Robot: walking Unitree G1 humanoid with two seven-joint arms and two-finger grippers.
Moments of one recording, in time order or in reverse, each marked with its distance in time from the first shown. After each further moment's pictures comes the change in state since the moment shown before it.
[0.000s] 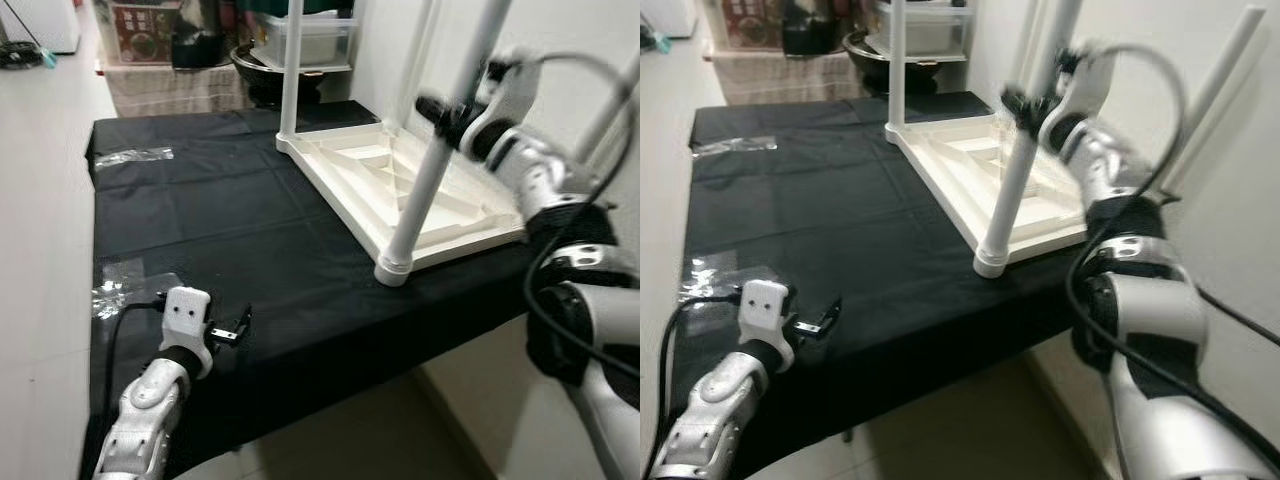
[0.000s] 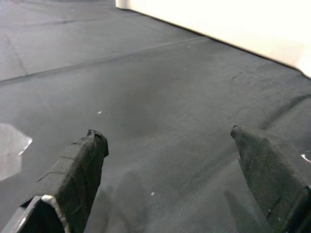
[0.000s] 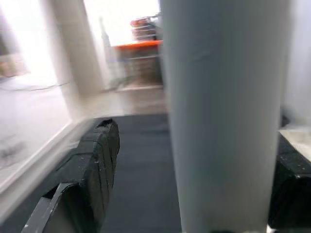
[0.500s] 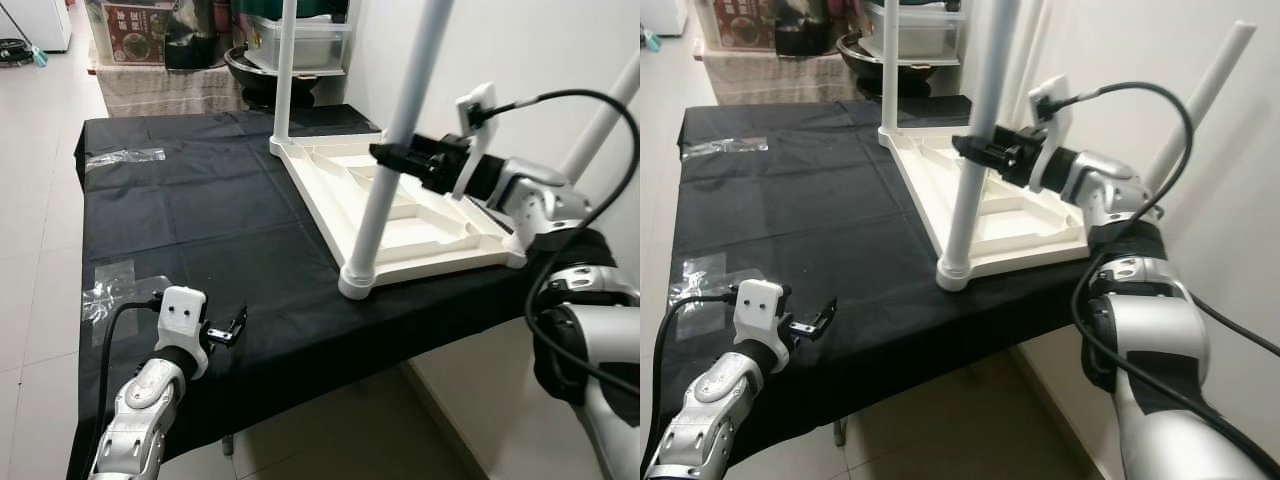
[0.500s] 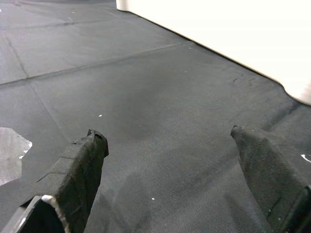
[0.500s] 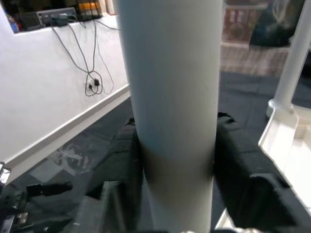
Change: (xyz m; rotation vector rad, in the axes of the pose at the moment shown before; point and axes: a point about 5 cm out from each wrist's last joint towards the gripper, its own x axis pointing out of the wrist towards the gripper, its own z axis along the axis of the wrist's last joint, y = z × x) left arm 0.000 0.002 0.001 0.004 -0.002 0.004; right arm -0.002 0.017 -0.049 -0.050 0.181 0.352
